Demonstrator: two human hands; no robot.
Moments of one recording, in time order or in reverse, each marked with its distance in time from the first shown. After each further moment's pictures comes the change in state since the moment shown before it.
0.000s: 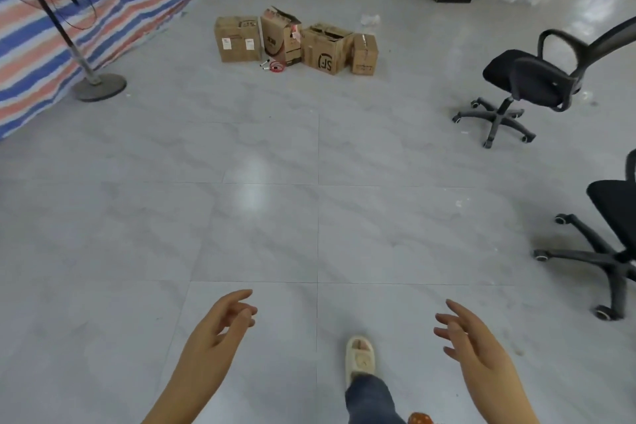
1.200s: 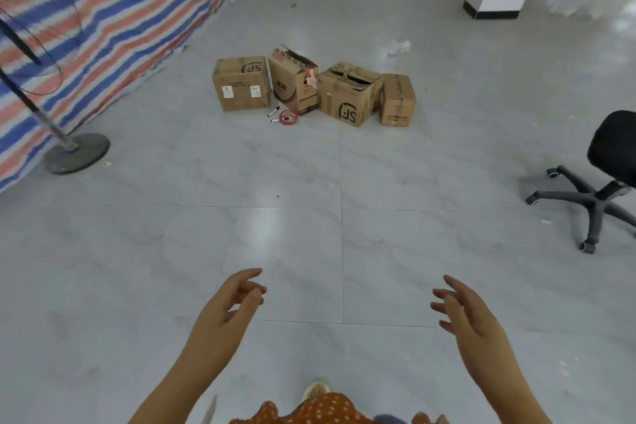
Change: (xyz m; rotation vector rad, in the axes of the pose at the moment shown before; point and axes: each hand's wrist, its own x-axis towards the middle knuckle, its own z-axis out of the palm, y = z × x) left_hand 0.731 0.240 0.006 0.044 0.029 0.060; right_hand 0.709 -0.272 0.223 0.014 -0.046 -0.090
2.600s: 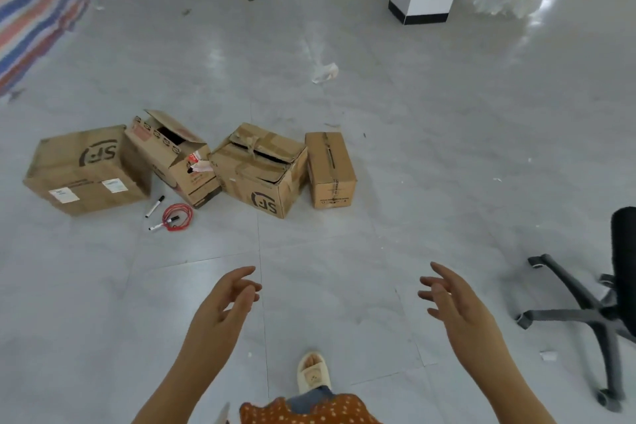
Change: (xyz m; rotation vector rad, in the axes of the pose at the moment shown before) left_hand 0.838 0.294 0.301 0.031 -0.187 0.044; right_hand 0.857 -0.152 -0.052 -0.011 0.147 0.113
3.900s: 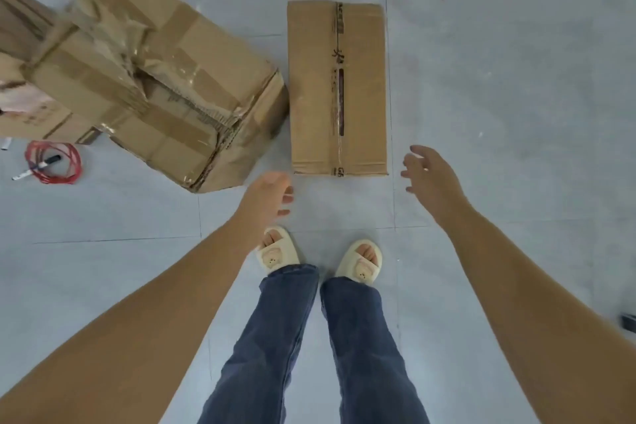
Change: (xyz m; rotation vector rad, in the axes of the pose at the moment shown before) left_hand 0.773 -0.110 0.308 -0.178 -0.111 -0.836; right_hand 0.841 0.153 0.221 -0.275 -0.341 0.448
